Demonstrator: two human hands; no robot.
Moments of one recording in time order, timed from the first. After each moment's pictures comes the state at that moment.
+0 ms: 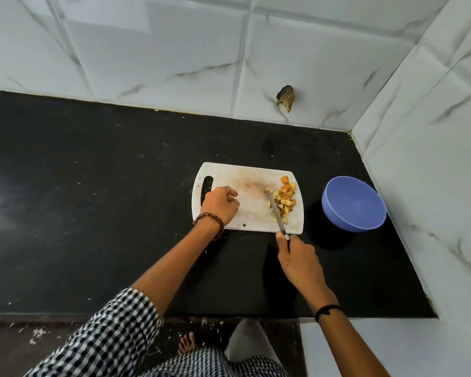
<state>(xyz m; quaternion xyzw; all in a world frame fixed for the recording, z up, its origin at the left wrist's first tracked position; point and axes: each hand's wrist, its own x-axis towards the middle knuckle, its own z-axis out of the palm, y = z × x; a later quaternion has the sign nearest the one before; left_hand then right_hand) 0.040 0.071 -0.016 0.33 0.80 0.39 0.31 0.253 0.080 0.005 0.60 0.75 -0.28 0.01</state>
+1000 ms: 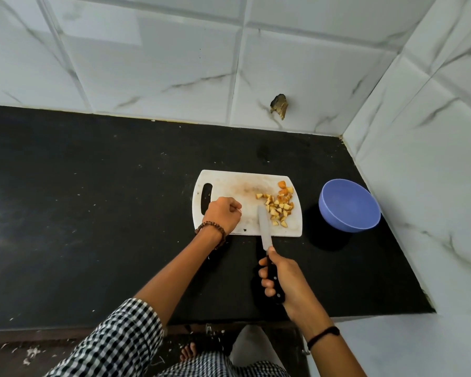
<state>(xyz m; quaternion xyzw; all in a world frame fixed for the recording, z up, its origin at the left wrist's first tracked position) 0.044 0.066 -0.014 0.37 0.79 0.36 0.32 0.237 0.035 0.016 0.60 0.36 -0.70 -0.15</state>
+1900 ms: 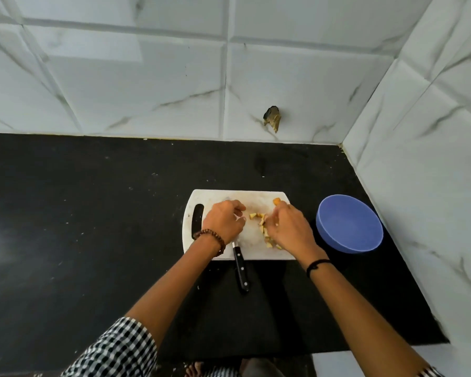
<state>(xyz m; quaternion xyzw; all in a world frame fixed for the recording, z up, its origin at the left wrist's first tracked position) 0.044 0.103 0.012 0.49 0.79 0.31 0.21 0.197 0.174 0.037 0.51 0.84 -0.20 -0.03</state>
